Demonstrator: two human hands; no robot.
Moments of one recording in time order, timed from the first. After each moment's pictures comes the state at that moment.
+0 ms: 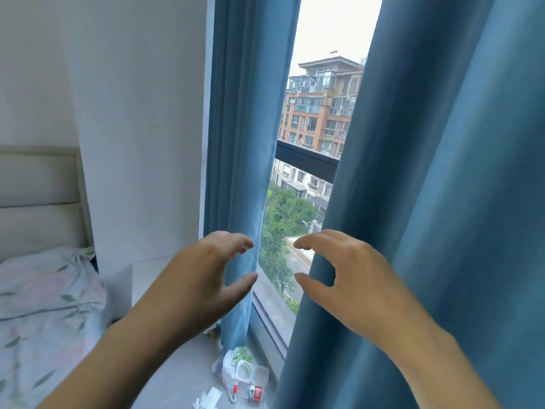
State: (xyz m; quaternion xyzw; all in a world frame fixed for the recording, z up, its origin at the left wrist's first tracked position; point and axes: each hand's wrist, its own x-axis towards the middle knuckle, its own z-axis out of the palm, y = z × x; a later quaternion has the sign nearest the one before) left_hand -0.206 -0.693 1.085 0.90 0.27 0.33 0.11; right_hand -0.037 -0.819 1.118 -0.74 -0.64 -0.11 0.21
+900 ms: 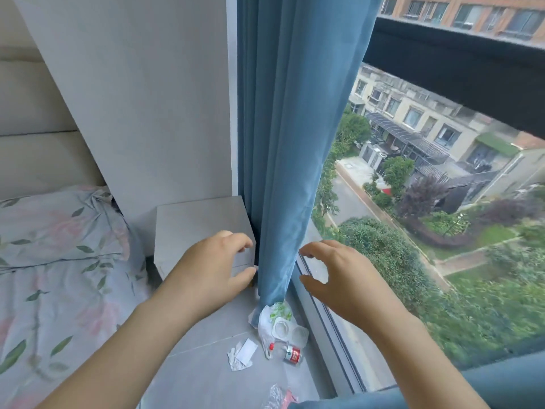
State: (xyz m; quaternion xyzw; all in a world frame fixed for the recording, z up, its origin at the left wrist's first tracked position) left_hand -0.046 -0.345 0.928 0.88 0.42 0.13 0.19; right_hand 0.151 -0.436 0.939 -0.74 -0.66 0.09 0.09
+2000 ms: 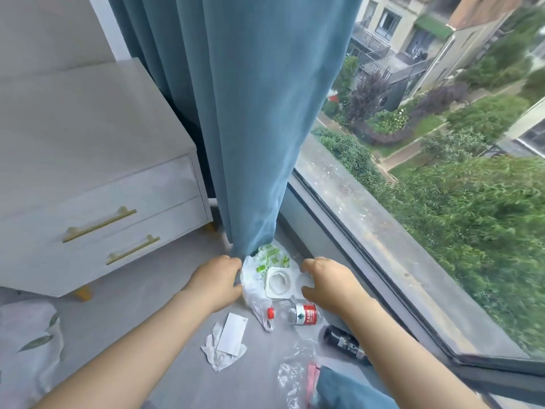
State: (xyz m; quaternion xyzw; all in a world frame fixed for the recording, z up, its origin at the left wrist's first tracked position) left_hand 0.107 -0.119 0.284 0.91 0.32 -0.17 0.21; right_hand 0.278 -0.267 0.296 -0.84 -0.48 0.25 -0.03
